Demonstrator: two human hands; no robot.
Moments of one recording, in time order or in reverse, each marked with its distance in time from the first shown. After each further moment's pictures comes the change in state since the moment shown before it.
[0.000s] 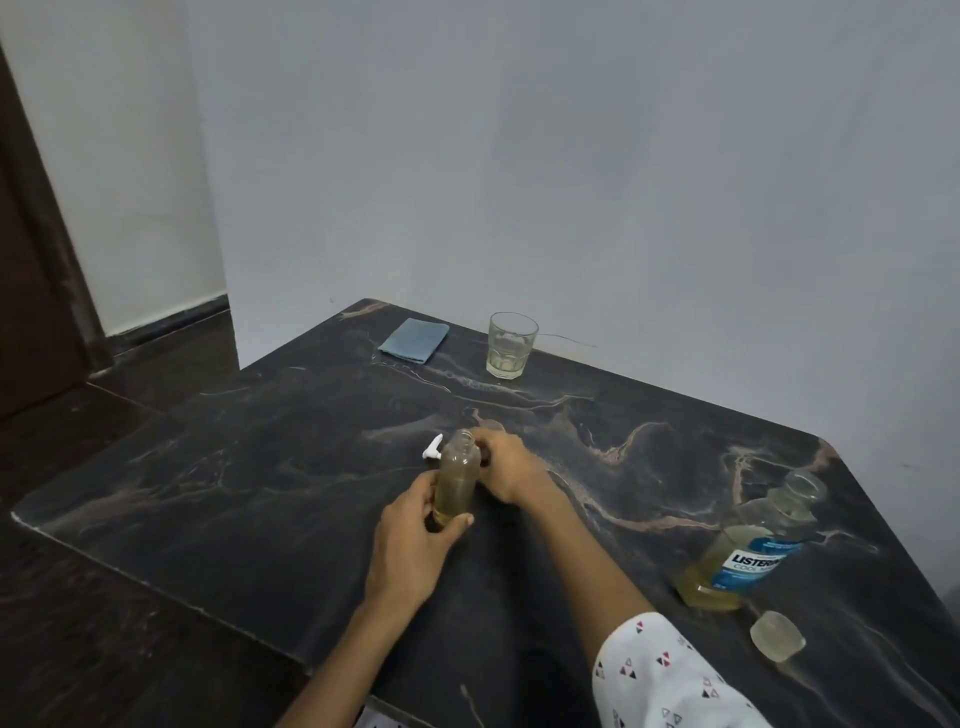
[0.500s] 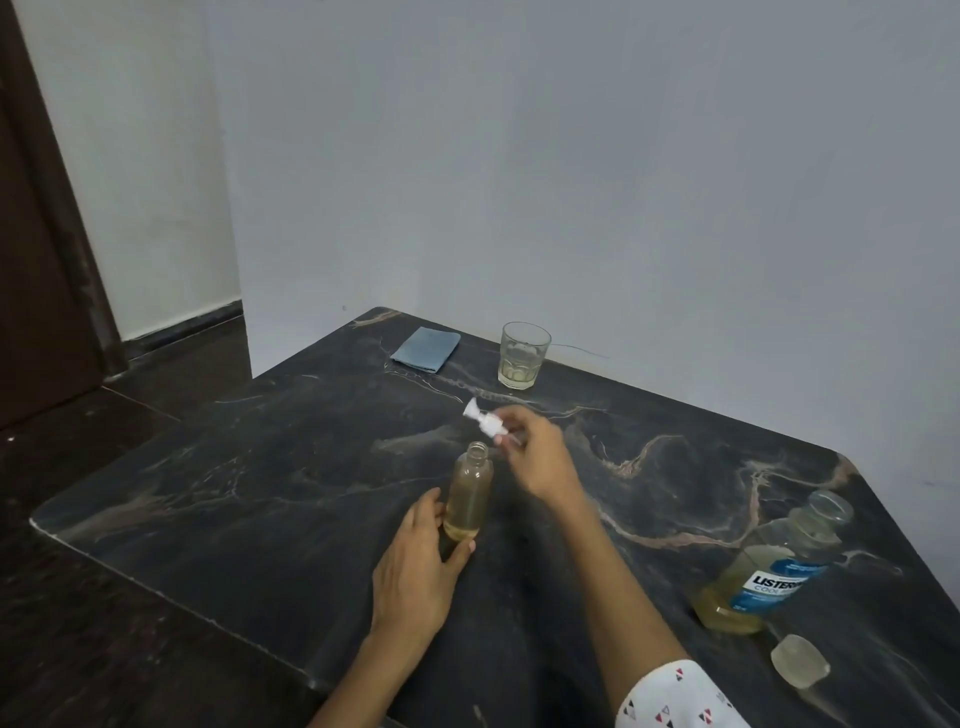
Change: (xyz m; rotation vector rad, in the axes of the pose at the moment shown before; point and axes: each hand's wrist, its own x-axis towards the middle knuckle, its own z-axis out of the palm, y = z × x) left_hand -0.012 0.004 -0.004 0.310 0.009 -0.036; right_hand -0.004 -0.010 -0.021 0.193 0.312 0.047
